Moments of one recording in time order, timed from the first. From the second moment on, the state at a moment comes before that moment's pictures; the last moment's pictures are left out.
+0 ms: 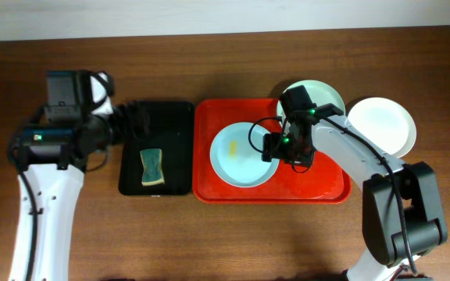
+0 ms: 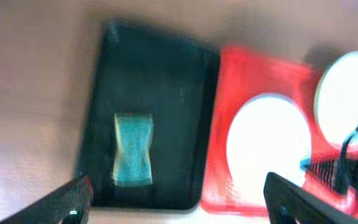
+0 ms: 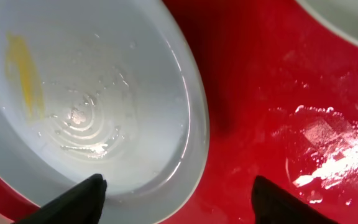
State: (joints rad) left arm -0.03 1.38 1.41 -1.07 0.18 -0.27; right arm 0.29 1.84 1.22 -0.82 -0.23 0.39
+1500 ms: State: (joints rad) left arm -0.14 1.77 1.11 -0.79 -0.06 -0.27; right arm 0.29 1.84 1.22 -0.83 -0.23 0.39
